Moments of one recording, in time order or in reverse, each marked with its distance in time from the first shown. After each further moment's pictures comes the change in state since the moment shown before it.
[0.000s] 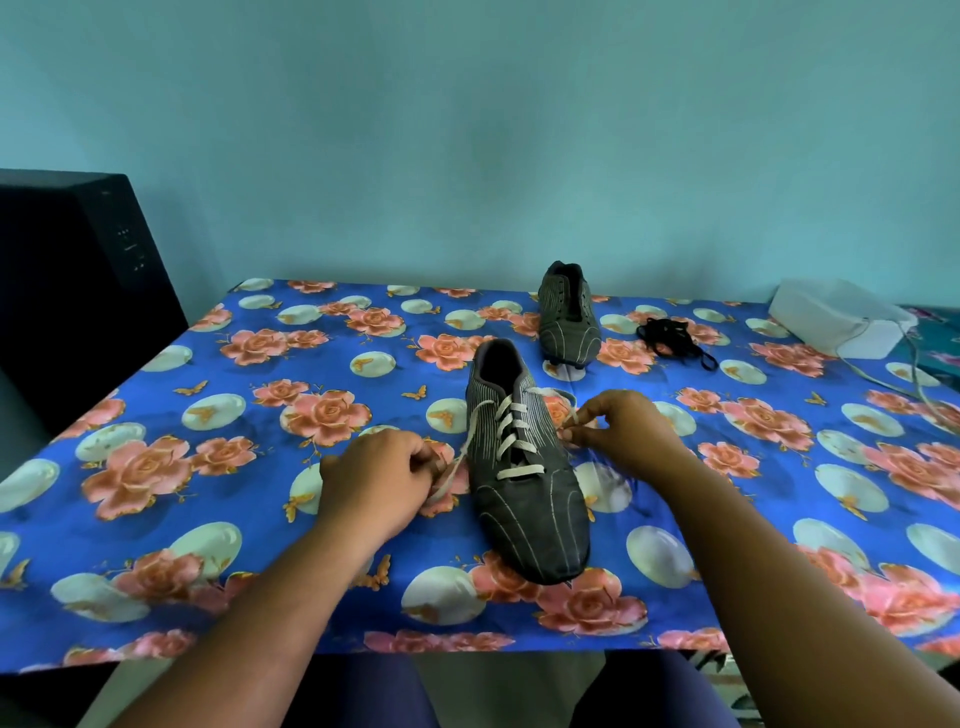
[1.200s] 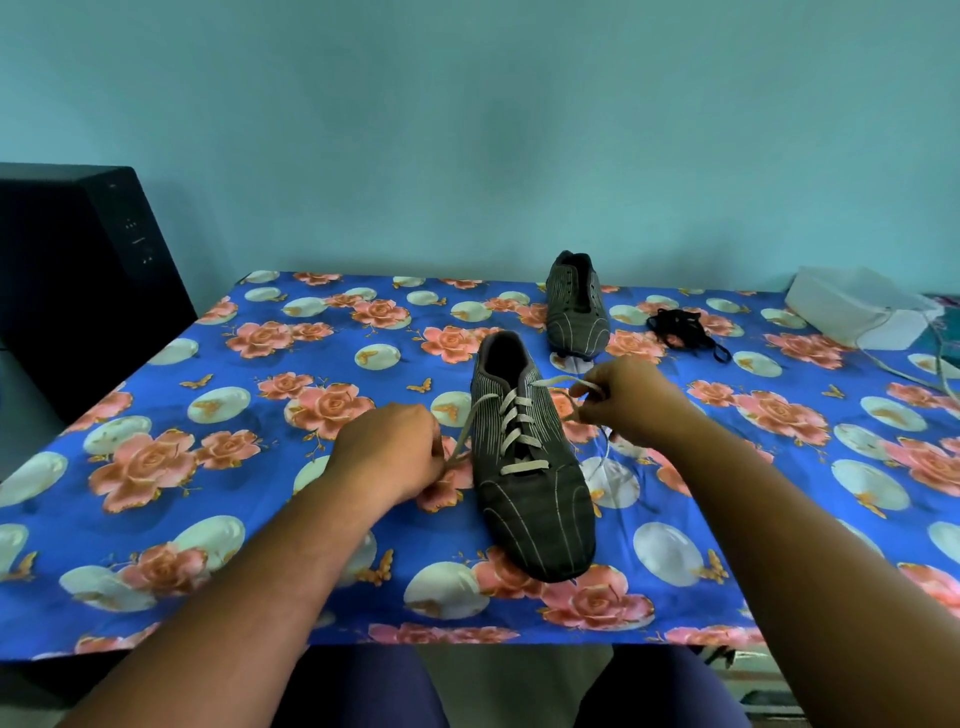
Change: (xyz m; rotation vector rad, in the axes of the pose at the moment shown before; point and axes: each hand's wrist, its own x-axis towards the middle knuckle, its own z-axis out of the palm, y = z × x) left_hand 0.026 0.015 -0.020 0.318 -0.202 0.108; right_hand 0.014 -0.033 -0.024 -0.114 -0.065 -0.006
